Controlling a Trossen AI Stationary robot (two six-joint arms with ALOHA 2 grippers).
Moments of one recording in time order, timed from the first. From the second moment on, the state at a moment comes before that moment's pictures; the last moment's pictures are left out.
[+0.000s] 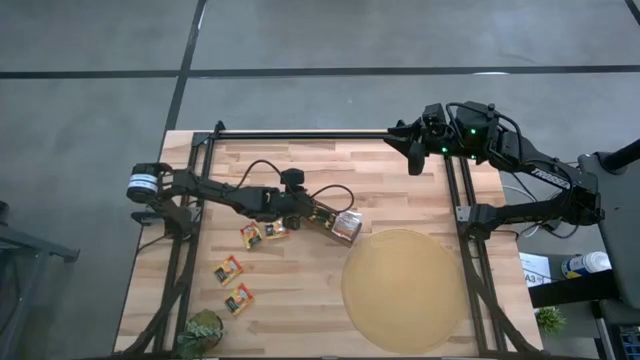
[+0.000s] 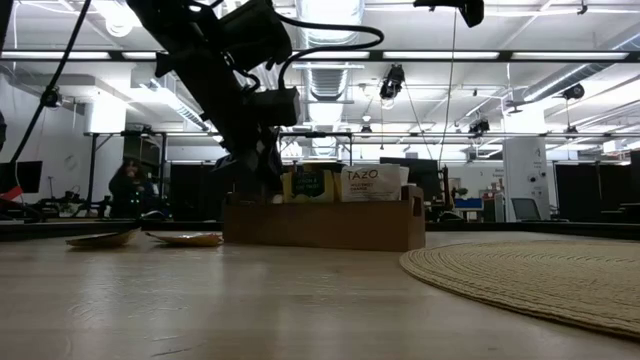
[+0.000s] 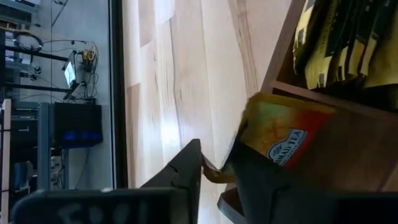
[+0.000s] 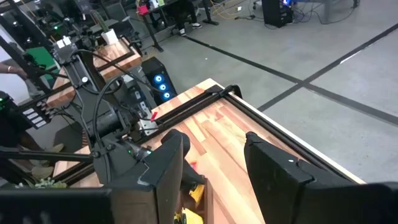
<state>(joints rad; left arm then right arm) 0.02 1.63 0.94 -0.19 -0.61 0.47 -0.35 1.00 1.22 -0.47 -0.02 0.36</state>
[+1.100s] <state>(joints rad) 0.06 1.48 1.19 -0.68 -0.59 0.10 -0.35 1.00 1.22 -0.47 -0.03 0.33</state>
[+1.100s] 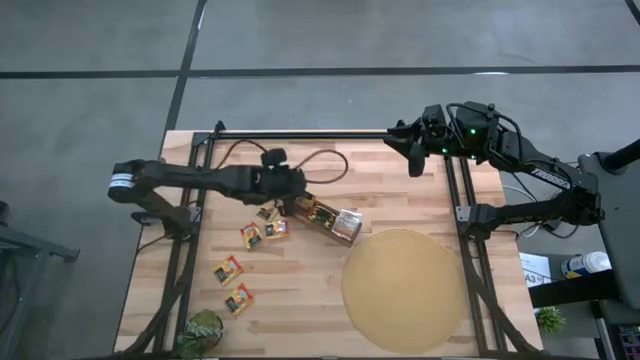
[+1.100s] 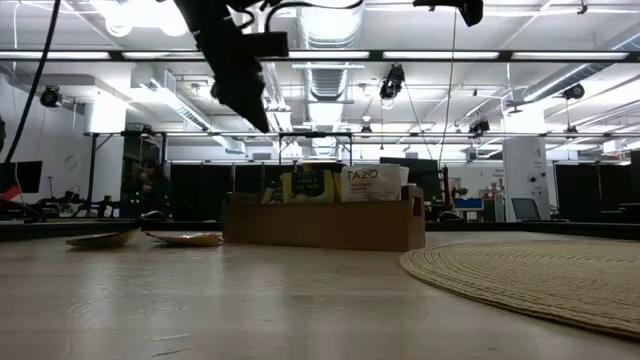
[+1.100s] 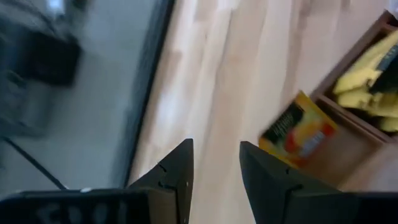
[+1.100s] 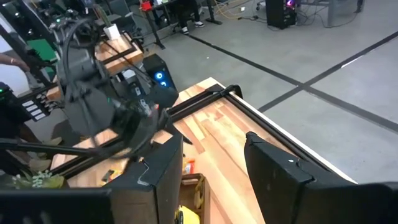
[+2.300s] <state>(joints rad) 0.42 1.46 0.90 -0.75 -0.03 -0.04 -0.35 1.00 1.22 -0.47 -0.08 0.31</state>
